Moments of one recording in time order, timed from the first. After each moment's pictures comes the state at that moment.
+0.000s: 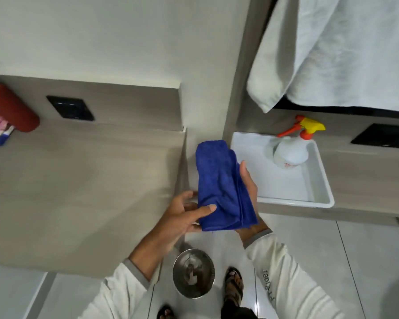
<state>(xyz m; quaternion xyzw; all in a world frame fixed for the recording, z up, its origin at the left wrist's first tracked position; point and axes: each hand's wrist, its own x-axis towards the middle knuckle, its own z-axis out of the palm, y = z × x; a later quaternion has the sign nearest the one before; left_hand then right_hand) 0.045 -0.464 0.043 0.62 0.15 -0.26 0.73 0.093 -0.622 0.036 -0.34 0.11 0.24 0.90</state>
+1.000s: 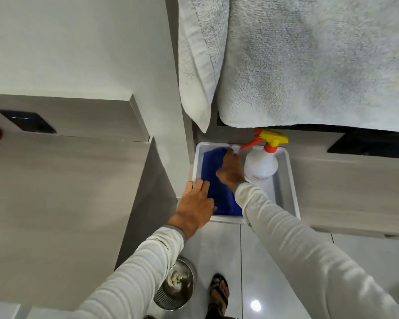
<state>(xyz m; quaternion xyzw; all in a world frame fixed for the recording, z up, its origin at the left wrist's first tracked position) 0.148 -0.602 -0.018 0.96 -0.21 -0.11 -0.13 0.245 -0.720 -0.021 -0.95 0.06 0.14 0.29</state>
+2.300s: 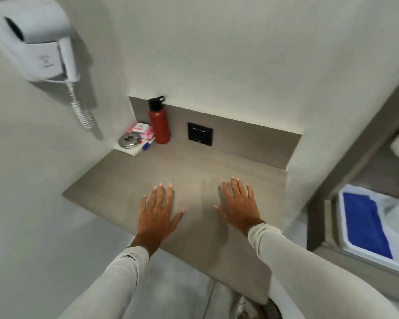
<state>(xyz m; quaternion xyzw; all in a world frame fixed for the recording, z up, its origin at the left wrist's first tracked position) -0.049 -0.090 0.003 0.98 0.17 0.06 -0.01 0.085 -0.312 -0.001 -0.95 -0.30 -0.02 0.02</state>
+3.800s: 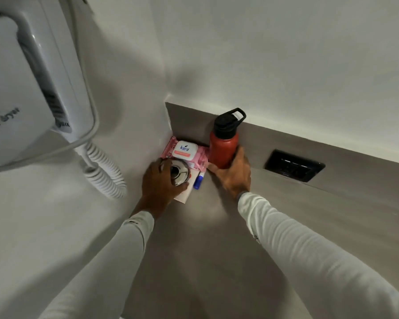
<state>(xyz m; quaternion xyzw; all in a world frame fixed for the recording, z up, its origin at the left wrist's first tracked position) 0.220 0.271 -0.047 0.97 0.16 0.08 0.14 0.309 0.068 -0.022 -0.88 -0.01 0.02 0.48</state>
